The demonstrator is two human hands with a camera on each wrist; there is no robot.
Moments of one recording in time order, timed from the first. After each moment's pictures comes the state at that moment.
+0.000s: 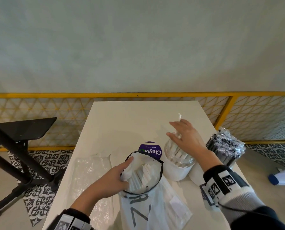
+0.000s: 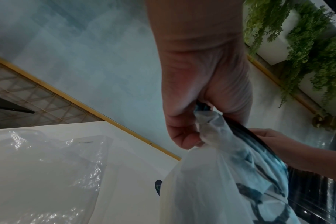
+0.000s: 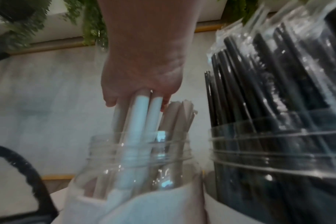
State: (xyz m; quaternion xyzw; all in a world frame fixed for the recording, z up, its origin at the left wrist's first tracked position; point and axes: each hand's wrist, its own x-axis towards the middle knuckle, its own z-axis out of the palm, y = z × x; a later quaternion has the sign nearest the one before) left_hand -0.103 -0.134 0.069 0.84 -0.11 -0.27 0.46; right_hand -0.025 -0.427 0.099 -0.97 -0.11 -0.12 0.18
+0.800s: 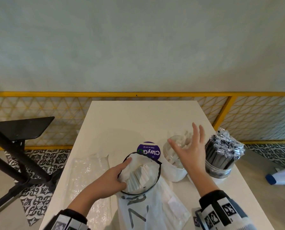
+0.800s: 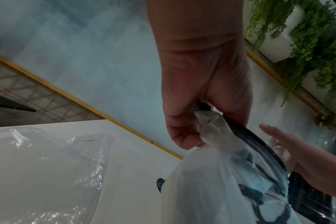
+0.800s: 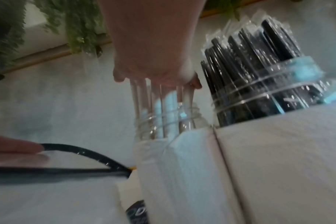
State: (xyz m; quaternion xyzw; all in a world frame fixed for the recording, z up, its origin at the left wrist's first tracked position) left_hand -0.098 -0.135 0.066 0.84 -0.10 -0.27 0.46; right_hand -0.068 -0.408 0.075 -0.89 0.12 -0.22 0.38
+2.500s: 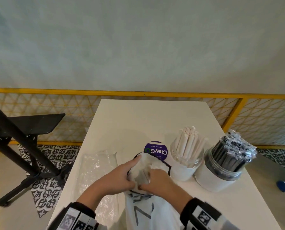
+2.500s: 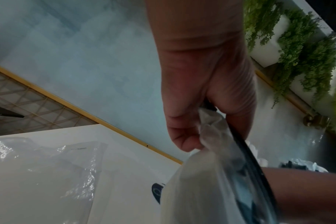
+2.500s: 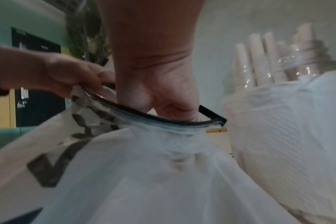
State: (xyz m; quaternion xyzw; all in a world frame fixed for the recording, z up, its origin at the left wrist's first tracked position) left_hand -0.103 -0.133 0.076 0.84 -0.13 -0.29 0.45; right_hand -0.100 -0.300 0.053 -0.94 -0.09 0.26 0.19
